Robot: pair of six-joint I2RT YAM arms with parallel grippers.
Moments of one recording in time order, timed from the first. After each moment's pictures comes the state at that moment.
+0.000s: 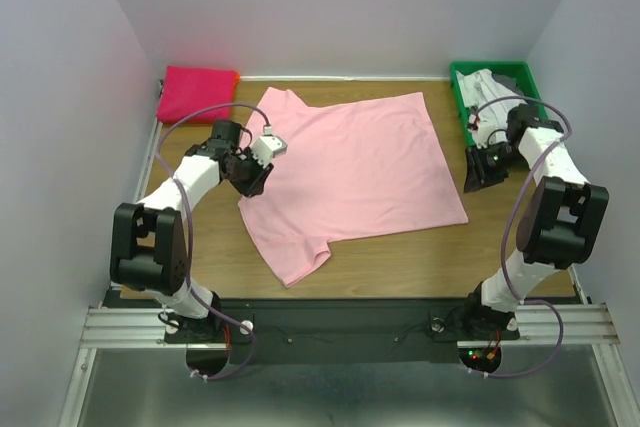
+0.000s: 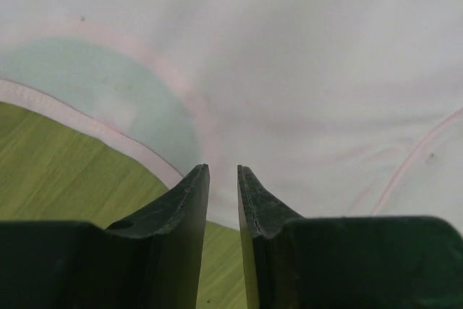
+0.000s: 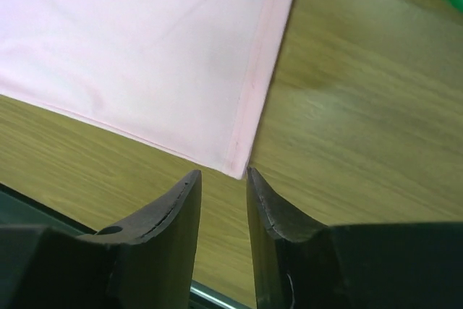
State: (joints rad) left arm -0.18 1.56 1.05 -0.57 0.39 0.59; right arm -0.26 1.71 1.33 -1.04 -0.43 -0.52
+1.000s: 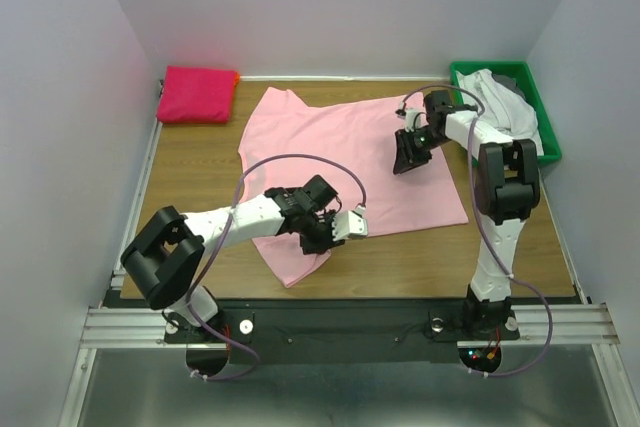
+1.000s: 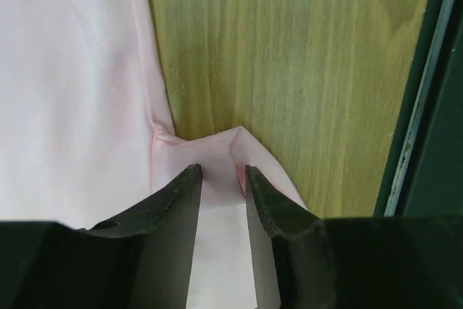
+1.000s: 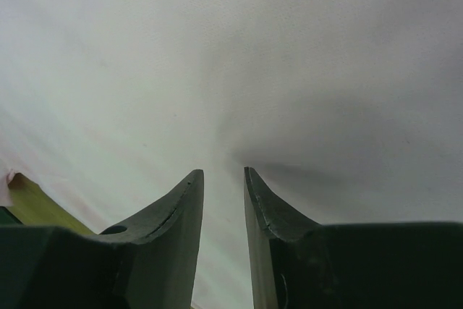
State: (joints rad) left arm -0.88 1.53 0.92 -0.54 0.33 0.58; right arm 0.11 2.10 1.62 -0.80 -0.57 -0.19
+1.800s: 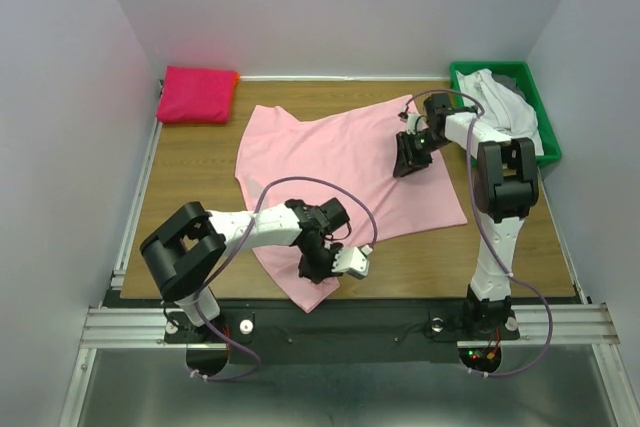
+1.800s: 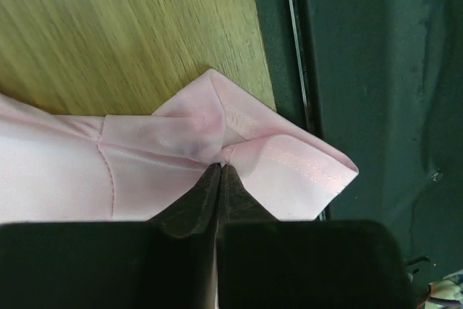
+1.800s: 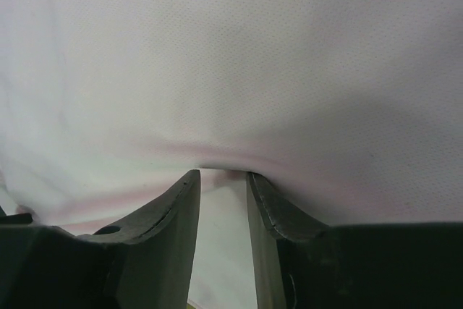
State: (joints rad) left arm -1.00 1.61 0.92 -0.72 0.45 0.75; right arm 0.11 2.14 1.60 -0.77 -0.51 -0.10
